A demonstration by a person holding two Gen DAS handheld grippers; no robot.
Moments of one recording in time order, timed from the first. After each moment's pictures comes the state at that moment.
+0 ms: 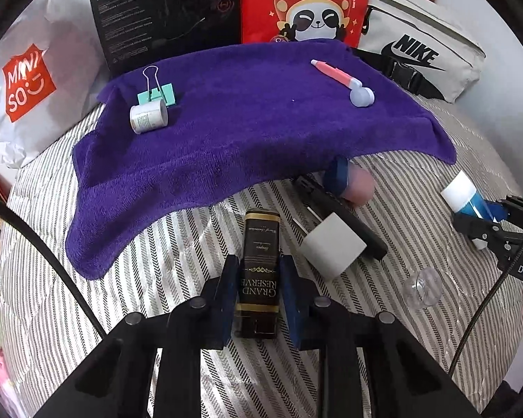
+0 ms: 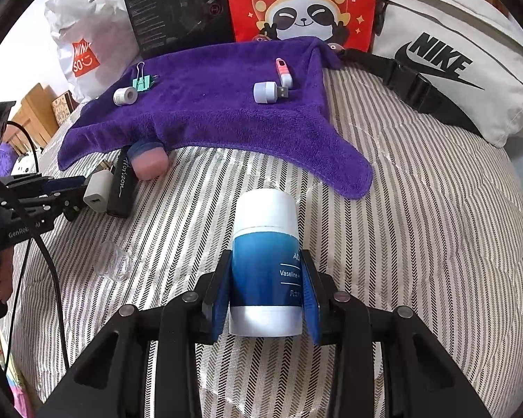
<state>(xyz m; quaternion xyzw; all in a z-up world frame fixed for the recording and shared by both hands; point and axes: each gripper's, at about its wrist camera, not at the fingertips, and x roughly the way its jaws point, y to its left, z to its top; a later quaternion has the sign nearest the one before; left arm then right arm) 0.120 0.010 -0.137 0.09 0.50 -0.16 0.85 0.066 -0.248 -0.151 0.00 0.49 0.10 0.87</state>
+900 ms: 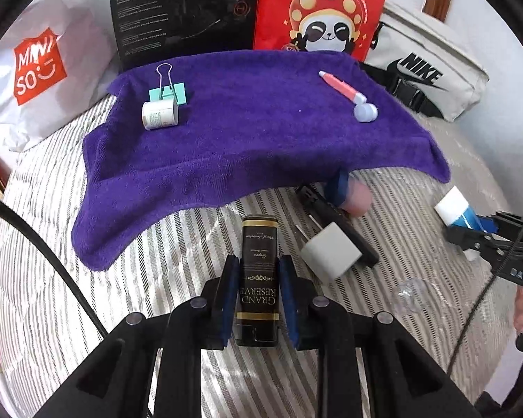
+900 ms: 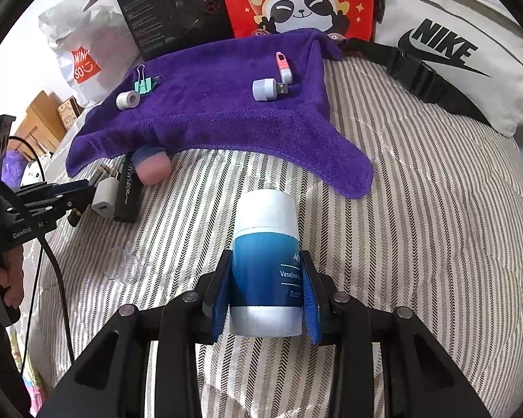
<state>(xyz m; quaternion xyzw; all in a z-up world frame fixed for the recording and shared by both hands) 0.121 0.024 -0.127 0.04 0.51 -0.16 0.85 0.073 -0.256 -0.144 0.02 0.51 0.12 0.85</state>
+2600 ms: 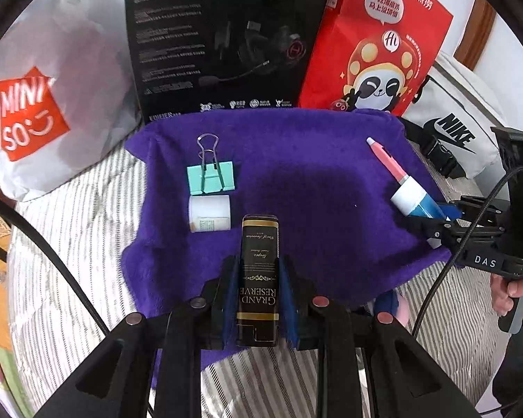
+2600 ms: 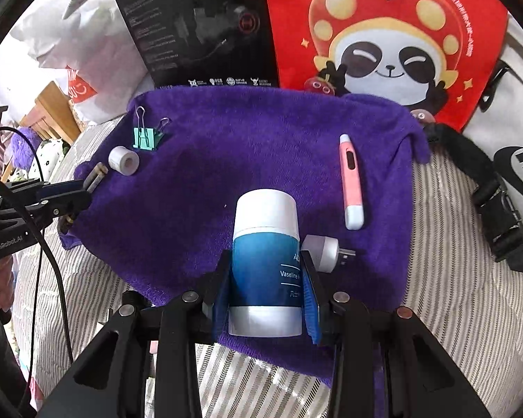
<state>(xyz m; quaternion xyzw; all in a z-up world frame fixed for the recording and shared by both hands) 0.234 0.051 -0.101 0.01 0.51 -0.15 0.84 0.229 -0.196 -0.125 -0.02 0.52 0.18 0.84</state>
